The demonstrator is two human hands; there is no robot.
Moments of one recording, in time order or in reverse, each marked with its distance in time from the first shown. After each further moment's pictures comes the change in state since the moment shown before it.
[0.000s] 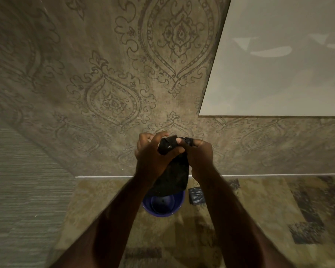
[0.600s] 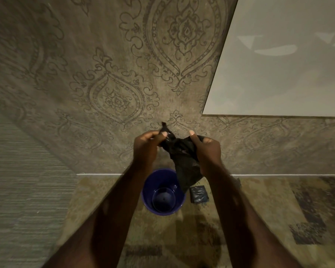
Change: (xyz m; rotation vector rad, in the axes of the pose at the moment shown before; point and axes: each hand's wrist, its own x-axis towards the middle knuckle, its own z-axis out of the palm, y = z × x) left_hand 0.014 0.003 -0.020 -0.751 -0.017 -0.391; right_hand 0.019 0.002 -0.009 0.062 0.059 0.068
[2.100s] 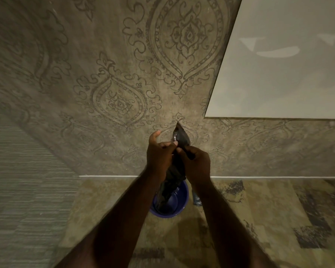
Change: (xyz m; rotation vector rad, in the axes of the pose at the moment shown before) left_hand -0.002 -0.007 0.026 -0.121 0.014 -0.222; right_hand -0.023 0.035 0.021 -0.279 -0.074 -0.470
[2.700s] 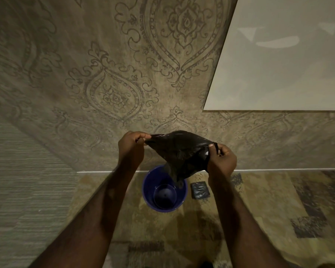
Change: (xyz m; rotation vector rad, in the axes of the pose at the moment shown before) left_hand 0.024 0.004 -0.065 0.627 0.100 0.464; right_hand 0.013 0.035 -0.040 0.155 0.434 0.248
